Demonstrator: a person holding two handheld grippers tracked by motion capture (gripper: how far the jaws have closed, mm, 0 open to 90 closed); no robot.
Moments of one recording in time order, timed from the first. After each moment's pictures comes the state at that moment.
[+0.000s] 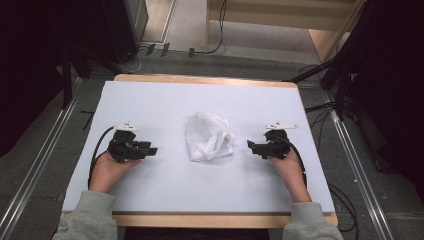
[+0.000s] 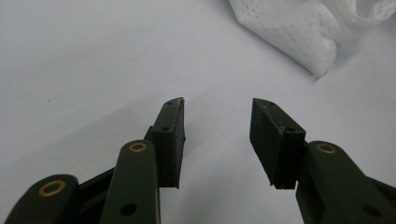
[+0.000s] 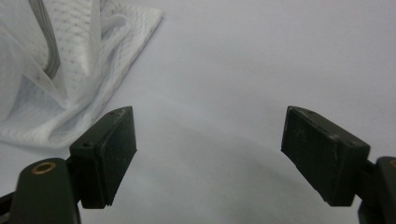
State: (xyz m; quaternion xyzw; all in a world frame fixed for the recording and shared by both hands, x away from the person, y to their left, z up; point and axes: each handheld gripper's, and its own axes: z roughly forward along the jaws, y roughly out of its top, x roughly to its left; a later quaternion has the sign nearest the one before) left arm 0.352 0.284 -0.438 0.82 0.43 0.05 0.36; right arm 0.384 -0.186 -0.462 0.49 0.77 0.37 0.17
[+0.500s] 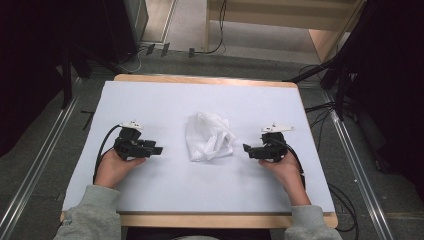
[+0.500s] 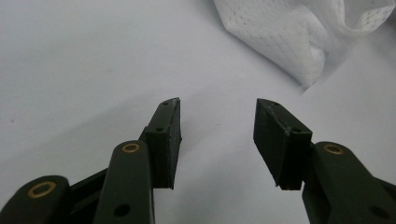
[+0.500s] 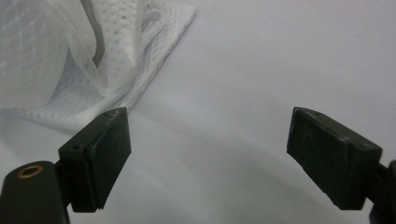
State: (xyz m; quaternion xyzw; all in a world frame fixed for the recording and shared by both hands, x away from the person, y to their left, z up) left arm 0.361 0.272 -0.438 0.82 0.43 0.02 0.37; right arm 0.374 -0.176 -0.458 0.46 0.79 0.38 0.16
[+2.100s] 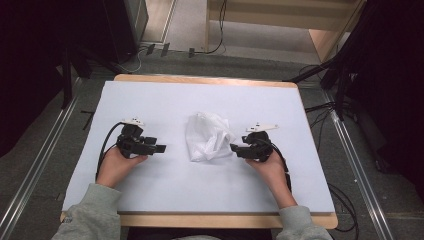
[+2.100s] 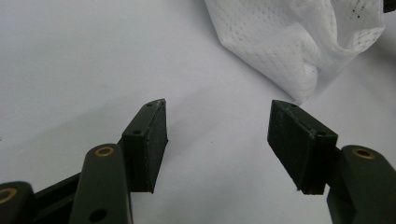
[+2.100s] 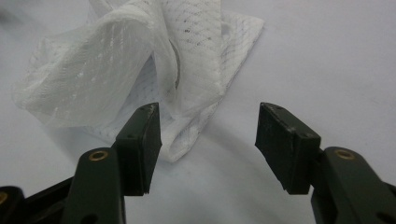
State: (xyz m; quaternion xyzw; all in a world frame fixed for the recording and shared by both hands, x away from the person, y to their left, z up) left arm 0.368 0.267 -0.435 0.81 0.44 0.01 0.38; right arm 0.374 -0.134 -0.455 0.43 0.81 0.39 0.12
